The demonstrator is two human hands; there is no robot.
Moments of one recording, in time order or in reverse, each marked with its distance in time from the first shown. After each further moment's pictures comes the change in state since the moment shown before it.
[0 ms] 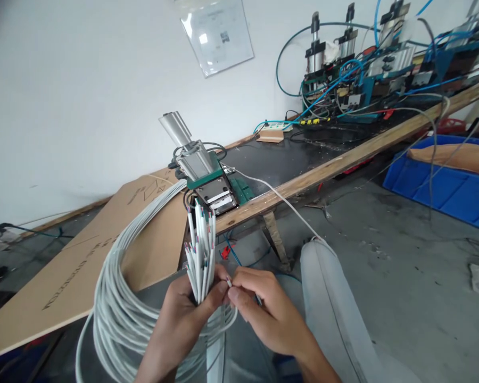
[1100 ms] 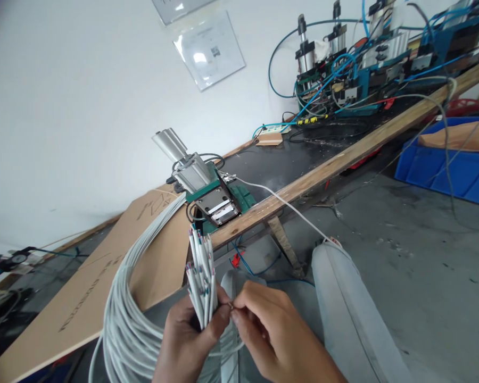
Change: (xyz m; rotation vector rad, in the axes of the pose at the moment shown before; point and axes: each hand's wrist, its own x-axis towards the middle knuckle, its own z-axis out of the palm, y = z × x) left_hand -0.009 0.008 0.014 0.109 0.291 -0.092; right_hand -0.012 0.000 0.002 -0.293 0.024 -0.065
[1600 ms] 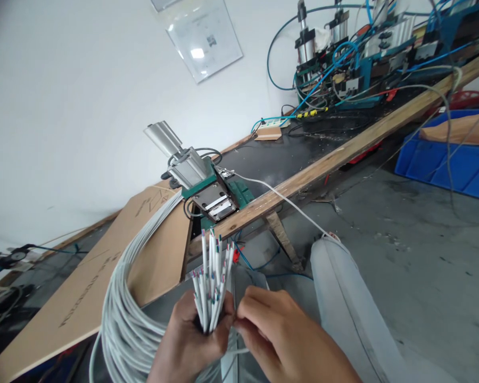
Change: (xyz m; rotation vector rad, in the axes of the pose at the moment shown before) left_hand 0.010 -0.010 0.000 0.100 -0.215 0.385; right_hand -0.015 -0.006 -0.016 -0.156 -0.180 0.086
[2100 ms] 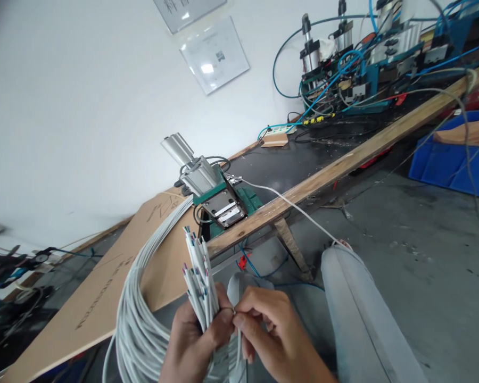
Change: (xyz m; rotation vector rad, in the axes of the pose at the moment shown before) left_hand -0.010 0.005 -0.008 -0.236 0.082 -0.371; right_hand 0.031 0.010 0.037 0.683 0.212 -0.087
